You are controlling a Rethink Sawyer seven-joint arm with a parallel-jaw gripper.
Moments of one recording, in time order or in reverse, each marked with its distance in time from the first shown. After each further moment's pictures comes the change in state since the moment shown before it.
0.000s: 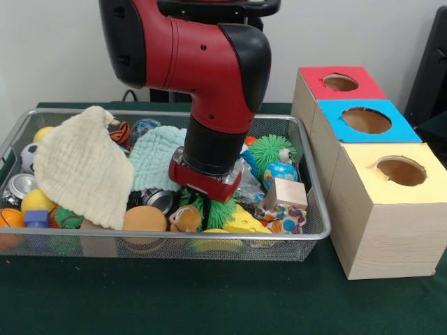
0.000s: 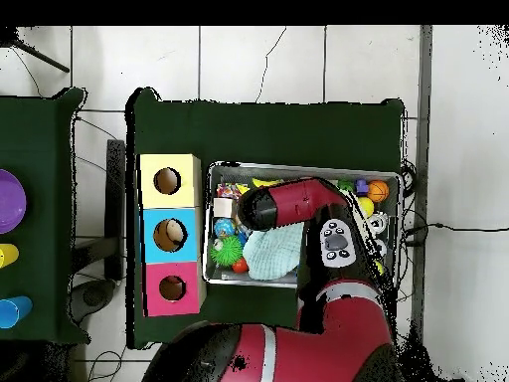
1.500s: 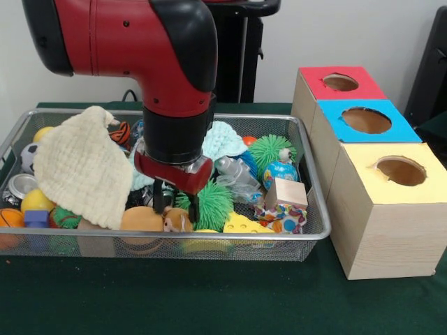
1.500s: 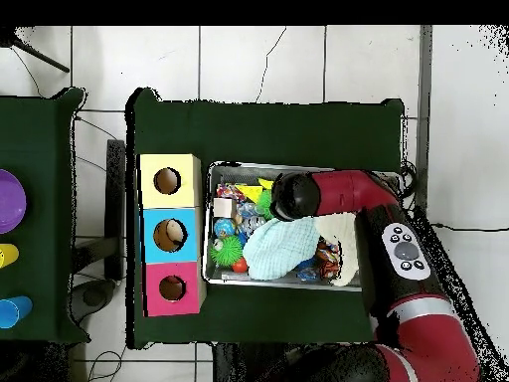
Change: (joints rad) arm -0.276 -0.085 0.298 0.038 -0.088 0.149 -0.007
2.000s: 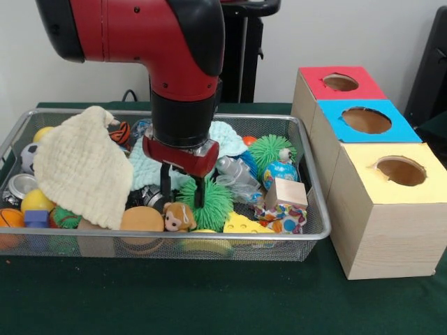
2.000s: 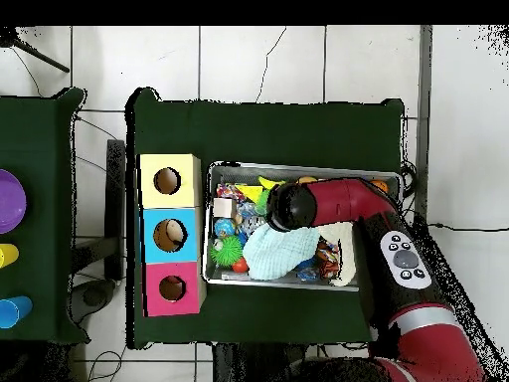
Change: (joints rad) arm -0.004 -0.048 0.002 0.083 -0.001 -0.009 0.000
